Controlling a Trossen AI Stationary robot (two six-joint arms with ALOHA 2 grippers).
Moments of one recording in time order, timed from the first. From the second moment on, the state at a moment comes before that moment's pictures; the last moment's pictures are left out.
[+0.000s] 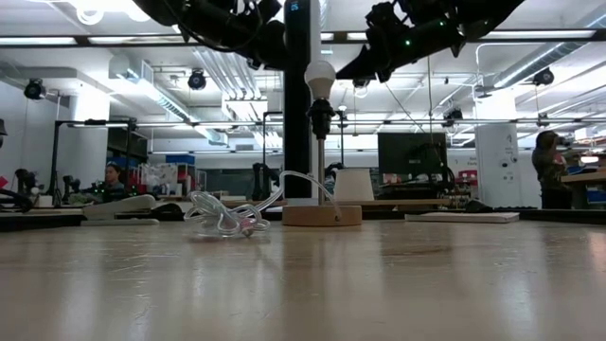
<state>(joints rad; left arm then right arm) 0.39 1.46 1.14 0.05 -0.05 0.36 -0.49 1.33 0.97 0.14 -0.22 -0.29</state>
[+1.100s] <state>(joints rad) 0.39 1.45 1.14 0.03 0.04 0.33 -0.50 1.36 0.97 0.19 -0.16 -0.32</state>
